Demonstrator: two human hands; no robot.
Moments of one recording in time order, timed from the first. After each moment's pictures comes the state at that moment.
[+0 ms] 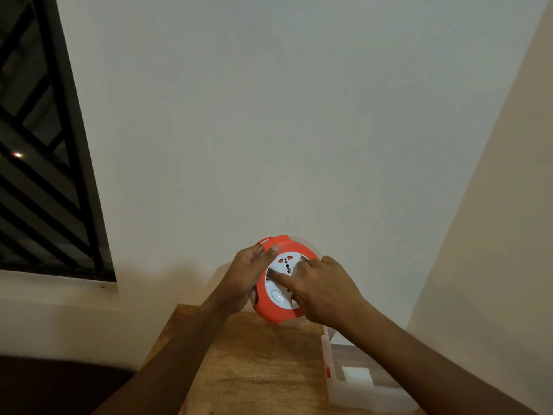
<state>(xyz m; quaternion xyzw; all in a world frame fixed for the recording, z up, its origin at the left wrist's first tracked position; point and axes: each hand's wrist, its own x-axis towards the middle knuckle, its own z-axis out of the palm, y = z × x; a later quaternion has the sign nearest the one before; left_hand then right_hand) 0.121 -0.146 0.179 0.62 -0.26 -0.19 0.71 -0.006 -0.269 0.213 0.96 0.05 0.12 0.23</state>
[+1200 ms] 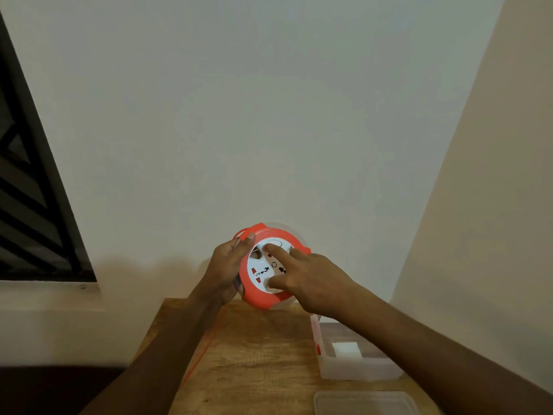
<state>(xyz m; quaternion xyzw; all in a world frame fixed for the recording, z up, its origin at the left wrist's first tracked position) 0.130 -0.147 0.164 0.60 -0.24 -0.22 0.73 -0.025 -0.269 0.215 0.97 0.11 0.11 0.17</state>
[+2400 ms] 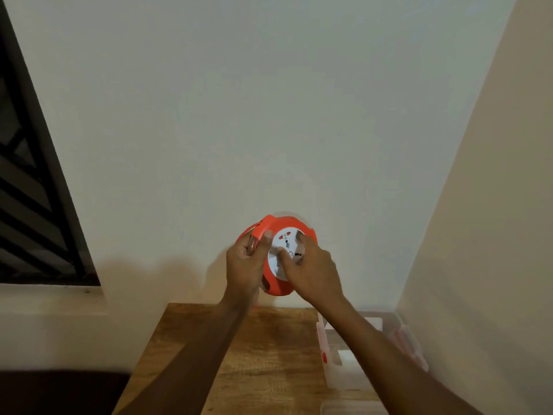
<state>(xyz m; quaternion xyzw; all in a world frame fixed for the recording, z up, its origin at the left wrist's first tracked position) 0.103 -0.170 0.172 0.58 -0.24 -0.08 0.78 0.016 -0.263 0.192 0.88 -0.26 0.30 -0.28</state>
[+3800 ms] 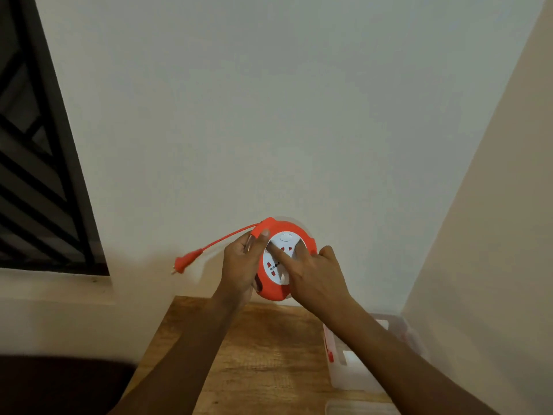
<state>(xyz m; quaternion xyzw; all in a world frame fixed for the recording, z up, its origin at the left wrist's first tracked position) 0.120 -0.153 0.166 0.61 -0.19 -0.11 0.76 0.019 -0.261 0.180 0.97 -0.09 0.18 0.14</state>
